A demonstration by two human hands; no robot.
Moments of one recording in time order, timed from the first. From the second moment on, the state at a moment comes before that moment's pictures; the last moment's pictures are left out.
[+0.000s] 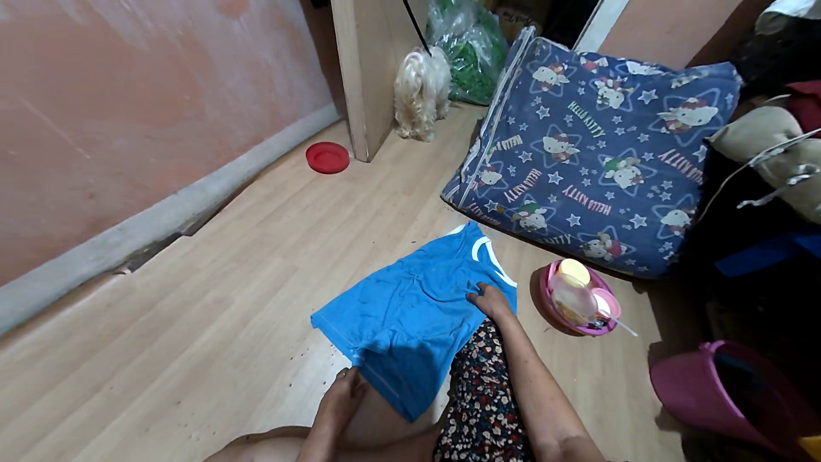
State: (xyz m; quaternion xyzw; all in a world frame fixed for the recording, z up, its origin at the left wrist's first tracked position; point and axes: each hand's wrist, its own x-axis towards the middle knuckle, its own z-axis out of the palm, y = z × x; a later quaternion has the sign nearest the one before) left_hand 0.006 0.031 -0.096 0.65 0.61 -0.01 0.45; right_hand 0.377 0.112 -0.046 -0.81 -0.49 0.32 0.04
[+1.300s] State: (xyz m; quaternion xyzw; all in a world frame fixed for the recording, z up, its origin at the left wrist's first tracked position) left_hand 0.005 0.033 -0.100 0.65 0.60 -0.04 0.47; right_hand 0.377 0.115 -0.047 -0.81 -0.50 0.30 0.03
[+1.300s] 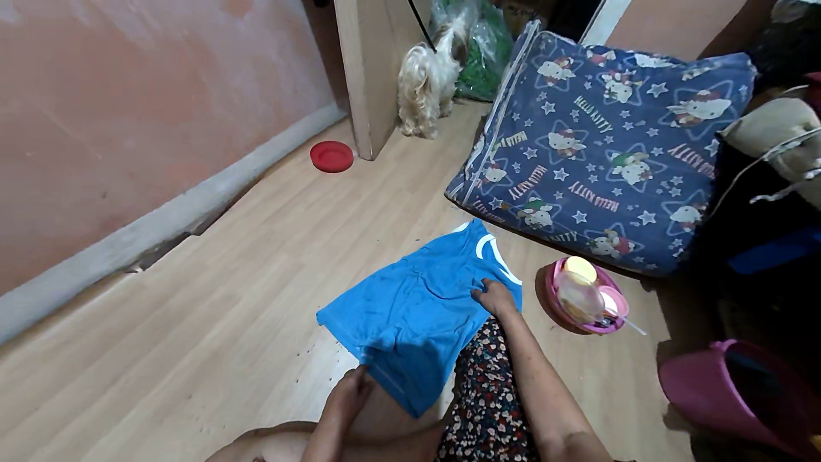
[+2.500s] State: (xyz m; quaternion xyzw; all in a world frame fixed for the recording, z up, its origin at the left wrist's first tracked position) left_hand 0.007 0.027 -0.102 0.63 0.62 0.12 0.45; right_hand 0.374 0.110 -0.043 -0.82 -0.50 0.28 0.05
